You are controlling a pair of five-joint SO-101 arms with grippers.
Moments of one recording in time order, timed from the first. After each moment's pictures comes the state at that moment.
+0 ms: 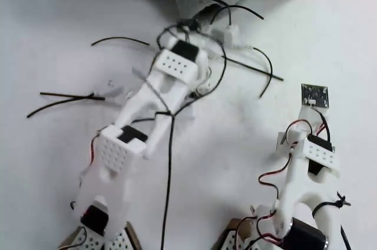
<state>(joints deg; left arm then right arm) 23.9 43.5 -34.8 82.9 32.0 24.2 -24.7 61.4 39.4 18.1</state>
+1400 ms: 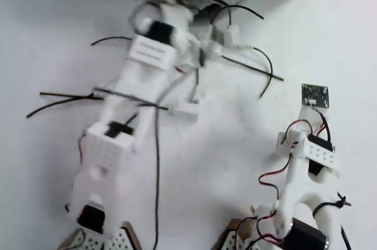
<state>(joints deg) 13.1 41.3 -57.1 90.7 19.4 24.2 -24.7 61.4 39.4 18.1</state>
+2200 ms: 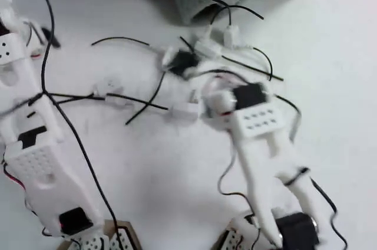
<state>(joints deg) -28.9 34.2 -52.7 98.9 11.5 -21.7 -20.3 20.0 76.9 45.8</state>
